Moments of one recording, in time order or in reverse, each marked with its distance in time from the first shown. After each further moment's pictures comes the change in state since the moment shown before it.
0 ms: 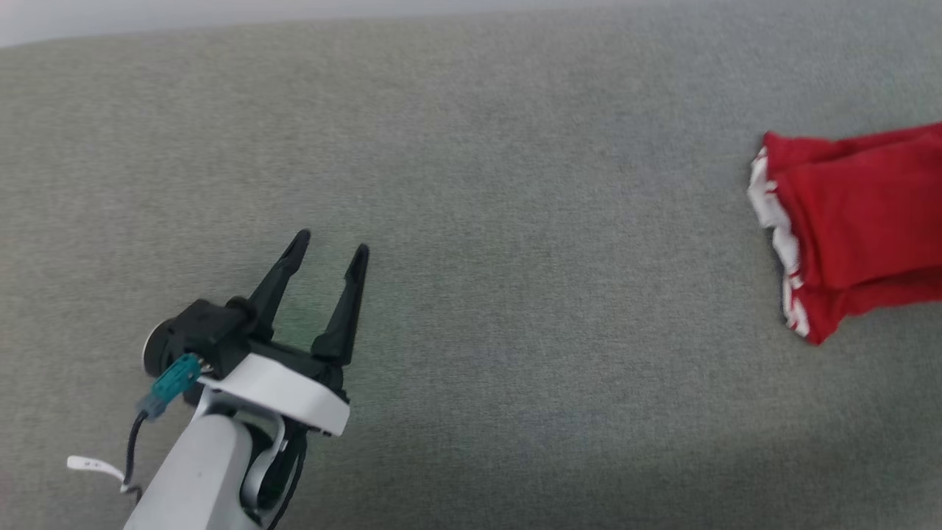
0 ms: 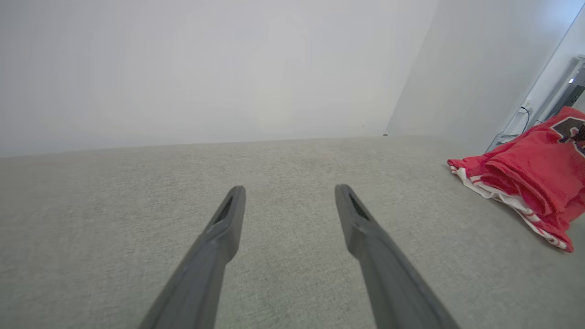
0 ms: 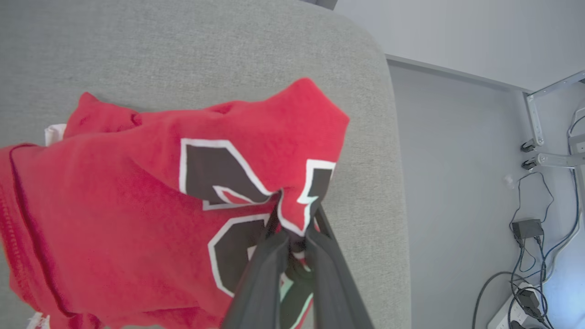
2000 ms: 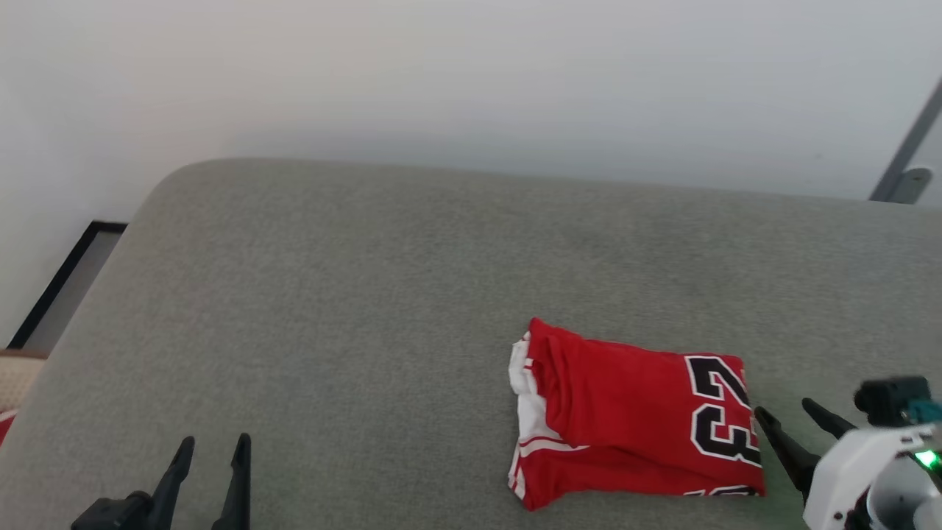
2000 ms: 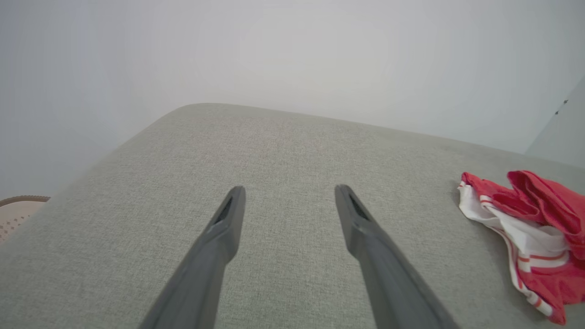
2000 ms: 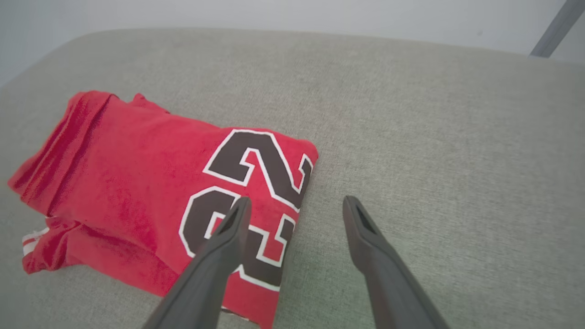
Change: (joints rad) left arm 0.449 -0.024 0.288 -0.010 0.037 0.000 0.000; right arm 0.730 0.311 -0.103 -0.295 -0.010 -0.003 -0.491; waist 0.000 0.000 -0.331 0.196
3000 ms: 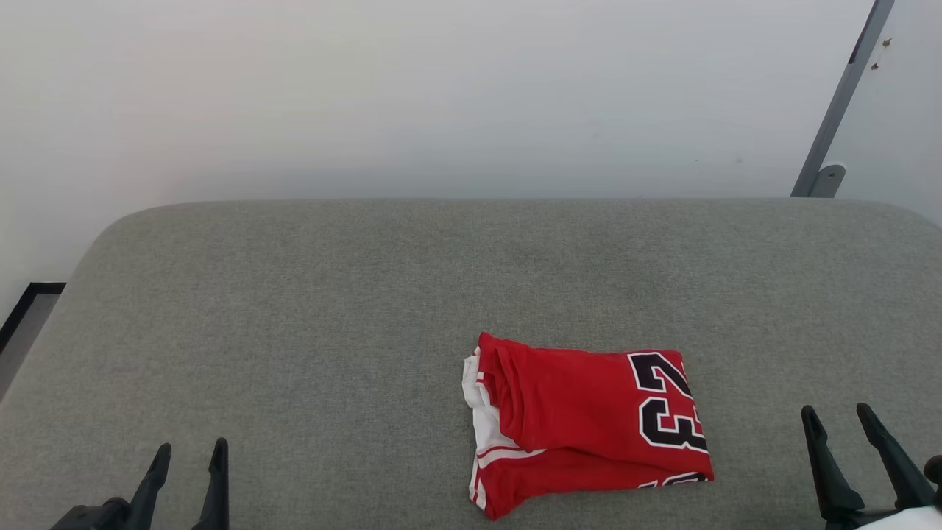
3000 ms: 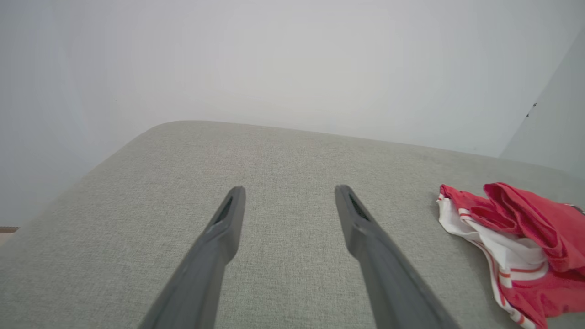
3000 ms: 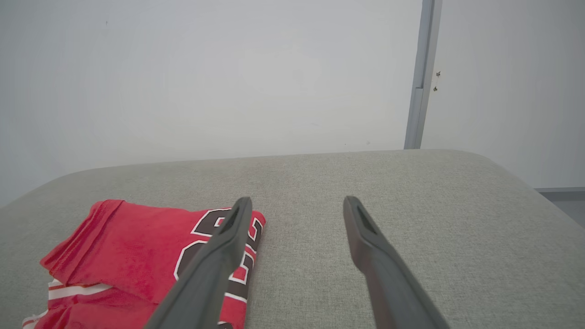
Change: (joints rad) left arm 0.007 0.010 0.040 0.015 -0.008 0.000 0.000; right arm 0.247 0.161 -0.270 -0.202 -0.187 0.000 -0.331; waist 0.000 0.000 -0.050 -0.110
